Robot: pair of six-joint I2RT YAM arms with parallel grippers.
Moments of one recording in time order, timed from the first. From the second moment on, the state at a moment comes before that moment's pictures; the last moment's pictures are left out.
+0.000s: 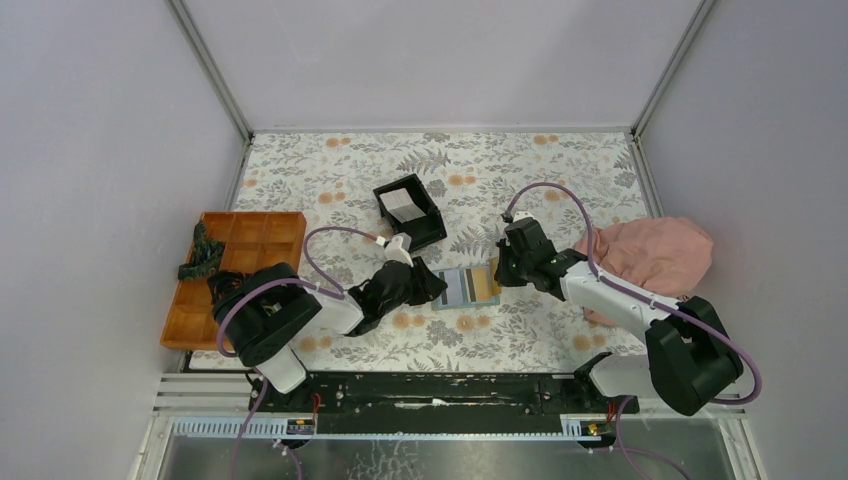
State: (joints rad) left arm -0.83 1.64 0.43 0.71 -0.10 -0.95; right arm 0.57 1.31 0.70 -0.30 0.04 0.46
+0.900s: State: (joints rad) left arm -0.83 1.63 0.42 0.69 -0.11 -0.94; right arm 0.53 1.25 0.63 -0.24 -0.04 0.50
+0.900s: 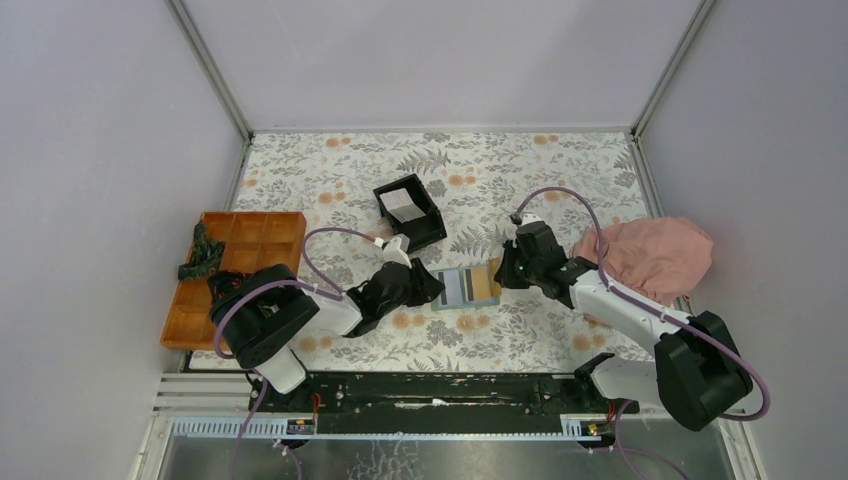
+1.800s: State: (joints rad) left arm -0.83 1.63 0.42 0.70 -0.11 -0.94; right arm 0.50 1.21 0.59 -0.14 -0.14 0.57
